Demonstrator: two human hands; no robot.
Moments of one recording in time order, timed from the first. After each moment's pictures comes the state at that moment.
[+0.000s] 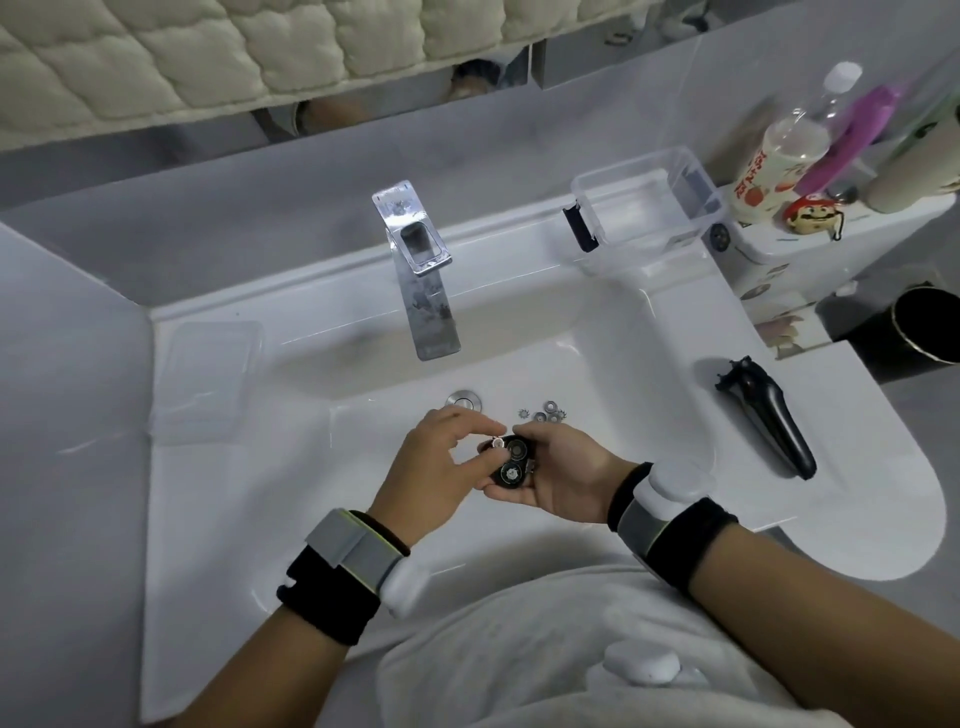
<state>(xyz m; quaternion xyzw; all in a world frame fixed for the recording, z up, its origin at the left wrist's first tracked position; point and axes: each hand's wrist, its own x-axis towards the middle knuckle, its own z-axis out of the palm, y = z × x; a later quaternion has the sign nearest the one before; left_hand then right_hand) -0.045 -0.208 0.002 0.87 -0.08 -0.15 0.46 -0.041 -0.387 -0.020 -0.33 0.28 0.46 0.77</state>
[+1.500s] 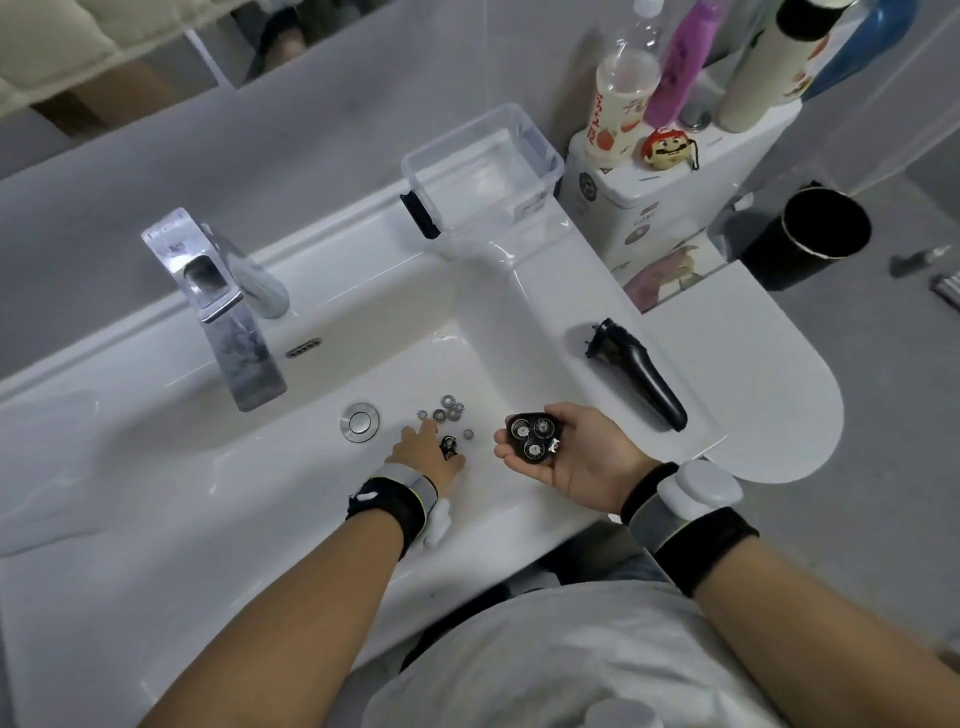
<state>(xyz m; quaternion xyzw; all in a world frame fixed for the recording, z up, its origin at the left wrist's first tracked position) -0.006 -0.322 -0.145 0.93 0.00 -0.37 0.08 -0.068 -0.524 -0.039 -0.24 0.41 0.28 0.83</state>
